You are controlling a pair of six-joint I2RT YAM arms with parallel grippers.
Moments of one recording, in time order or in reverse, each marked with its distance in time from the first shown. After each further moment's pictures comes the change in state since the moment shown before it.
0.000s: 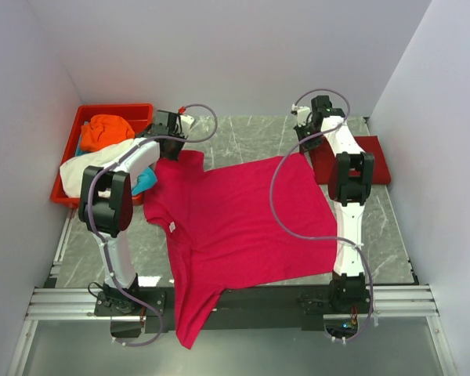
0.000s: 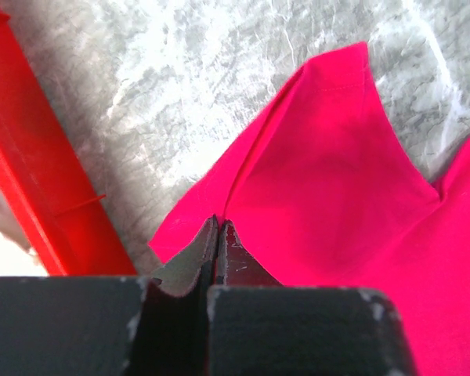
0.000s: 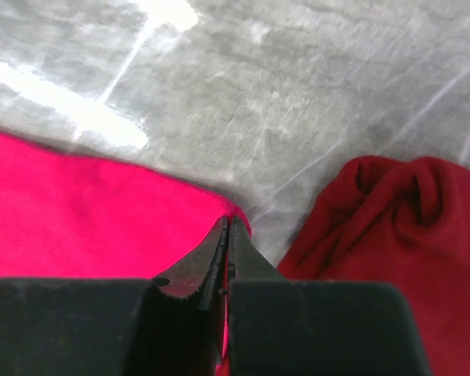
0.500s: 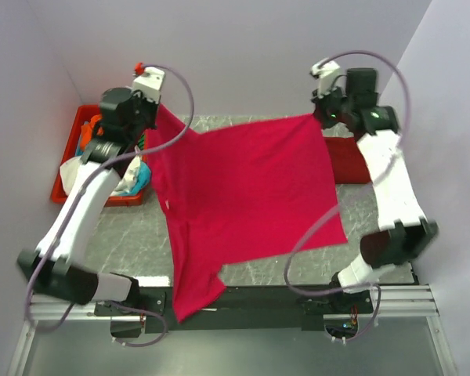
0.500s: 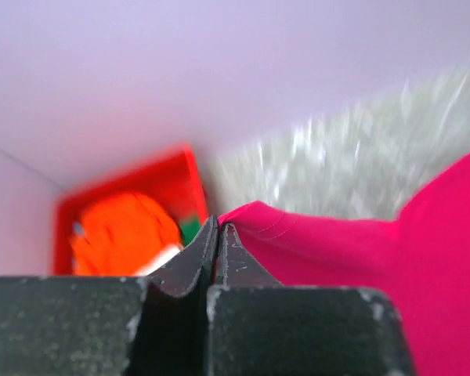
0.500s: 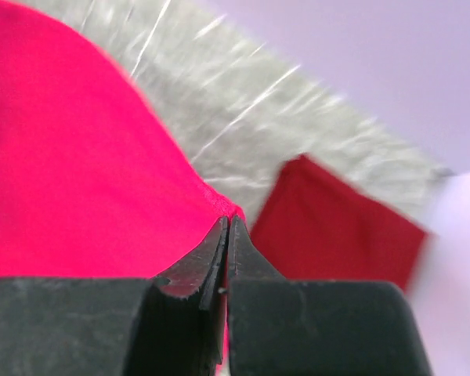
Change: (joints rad) left arm -0.019 -0.555 -0.021 0.108 -0.029 -0.001; right arm 0.087 -0.851 -0.400 0.100 -0.005 0.002
